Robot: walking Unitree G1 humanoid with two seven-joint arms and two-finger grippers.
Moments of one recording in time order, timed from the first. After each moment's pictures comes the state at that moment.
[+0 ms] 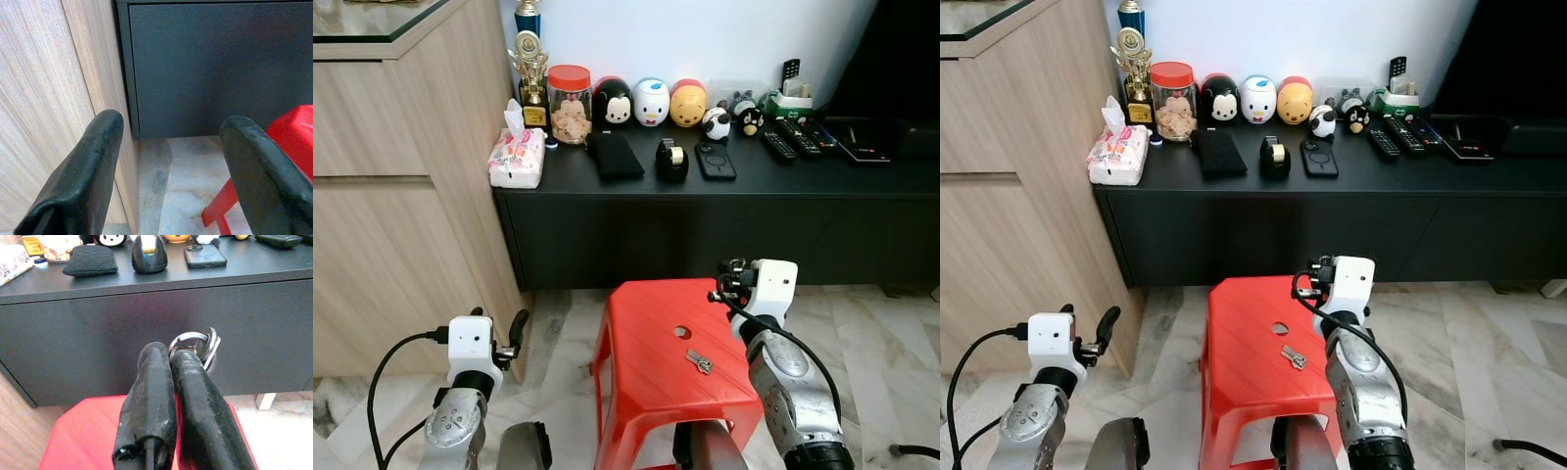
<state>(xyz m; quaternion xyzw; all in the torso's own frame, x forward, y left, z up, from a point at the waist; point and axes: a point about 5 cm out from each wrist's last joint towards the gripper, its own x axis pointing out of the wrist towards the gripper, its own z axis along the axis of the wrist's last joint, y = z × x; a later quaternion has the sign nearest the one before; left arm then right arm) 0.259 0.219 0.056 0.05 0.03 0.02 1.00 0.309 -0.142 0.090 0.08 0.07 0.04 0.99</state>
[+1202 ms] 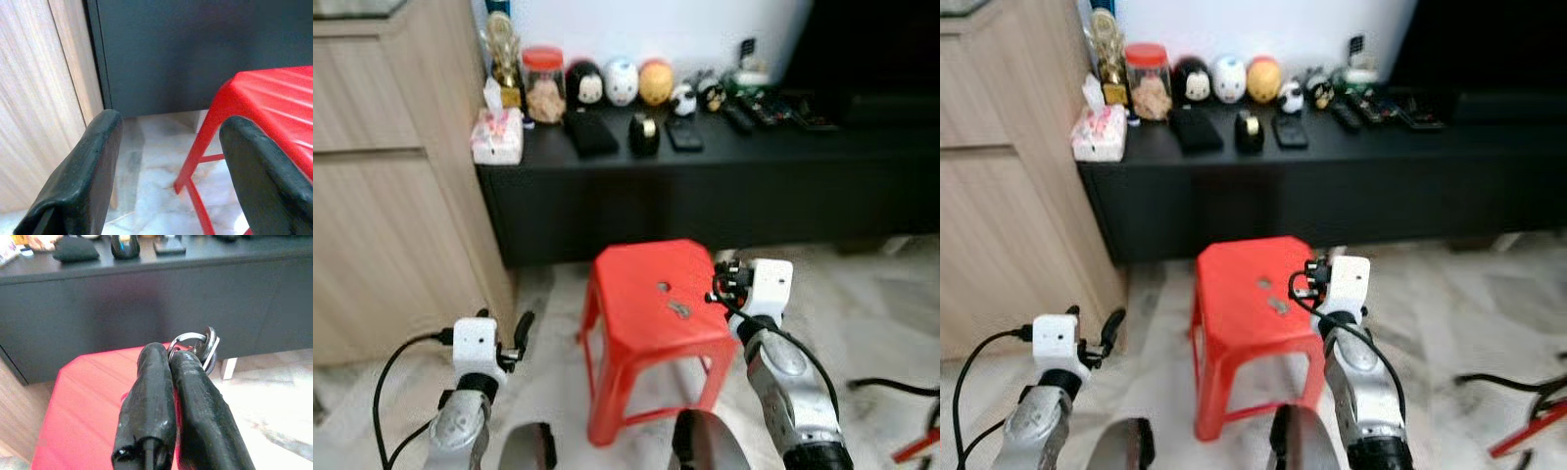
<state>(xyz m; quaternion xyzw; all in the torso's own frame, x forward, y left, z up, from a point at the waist) 0.258 0.218 0.055 0.05 0.02 0.01 1.00 0.308 -0.138 0.089 0.08 0.08 0.05 0.99</state>
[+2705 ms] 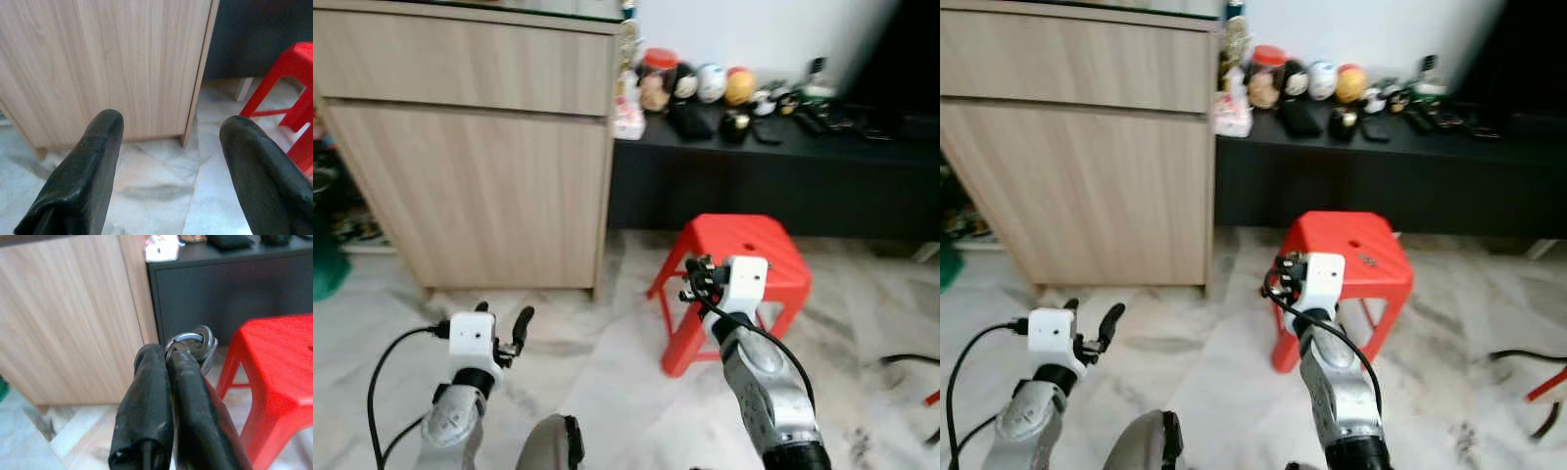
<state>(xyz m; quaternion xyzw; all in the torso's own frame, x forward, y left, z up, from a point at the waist) 0.256 0.212 0.060 0.04 0.03 -0.01 1.00 0.308 -0.107 0.098 0.11 0.07 0.11 0.99</state>
